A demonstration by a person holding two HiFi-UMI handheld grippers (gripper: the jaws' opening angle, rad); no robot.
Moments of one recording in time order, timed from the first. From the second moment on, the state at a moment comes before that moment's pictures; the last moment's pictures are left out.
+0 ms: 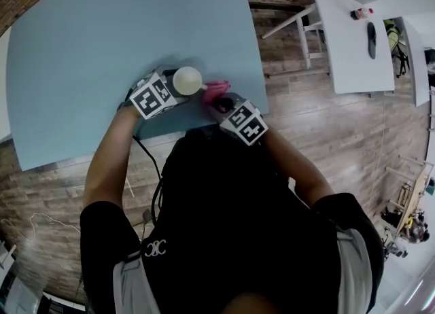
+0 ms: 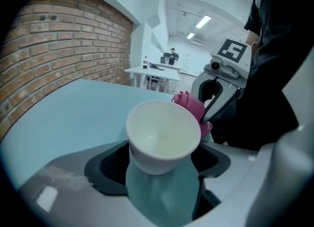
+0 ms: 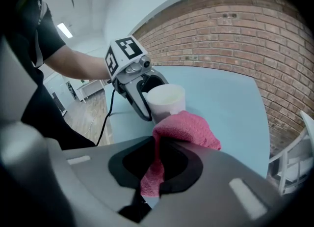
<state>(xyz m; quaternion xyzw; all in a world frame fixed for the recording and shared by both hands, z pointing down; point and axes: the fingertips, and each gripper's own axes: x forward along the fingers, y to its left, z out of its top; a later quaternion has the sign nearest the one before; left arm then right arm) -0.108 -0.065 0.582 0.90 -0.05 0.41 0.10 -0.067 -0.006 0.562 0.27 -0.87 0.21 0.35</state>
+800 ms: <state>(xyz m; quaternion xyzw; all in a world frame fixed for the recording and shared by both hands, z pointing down) -0.115 -0.066 0.588 0.88 -0.21 0.39 0.18 -0.091 -0.033 0.595 0.23 -0.84 0.02 0.49</state>
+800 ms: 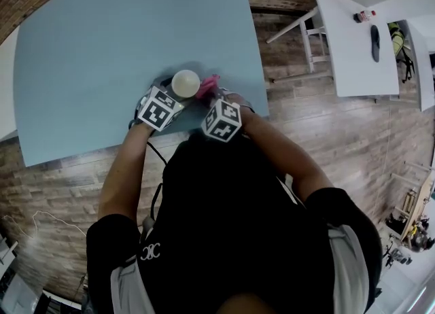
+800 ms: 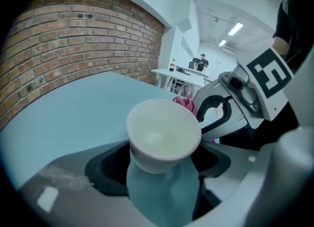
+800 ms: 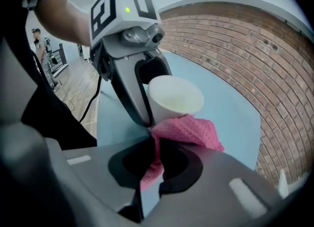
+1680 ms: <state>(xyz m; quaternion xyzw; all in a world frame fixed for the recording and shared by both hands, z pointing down) -0.105 -0.067 0.588 0.87 -0.24 0.39 0.19 -0.064 -0.053 0.534 0.31 -0.86 0.15 0.37</state>
